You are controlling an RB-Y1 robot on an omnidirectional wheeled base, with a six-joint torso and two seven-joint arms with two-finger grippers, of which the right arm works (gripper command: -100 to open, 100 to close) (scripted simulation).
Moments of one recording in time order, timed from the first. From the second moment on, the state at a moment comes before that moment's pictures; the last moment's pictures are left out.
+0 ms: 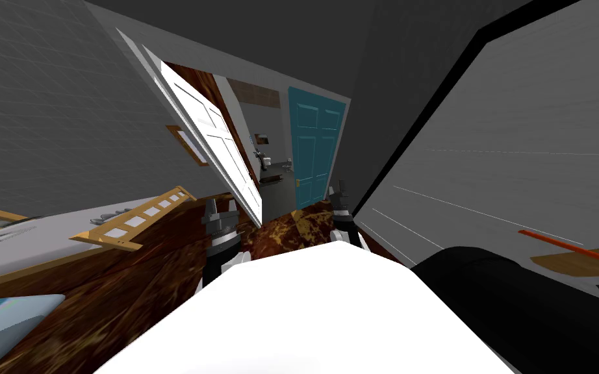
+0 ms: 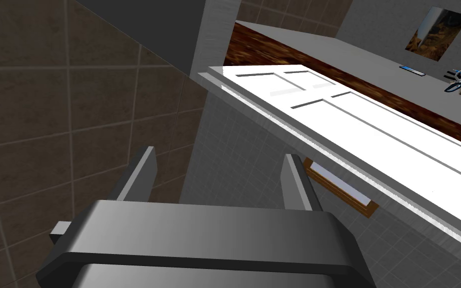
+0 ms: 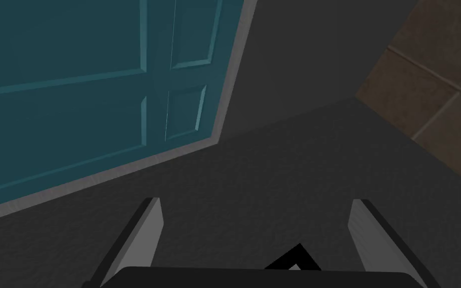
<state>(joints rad) 0.49 0.04 0.05 -2.25 0.02 -0.46 -0.01</state>
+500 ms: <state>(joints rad) 0.44 0.02 0.06 -2.14 0.02 -0.49 0.00</state>
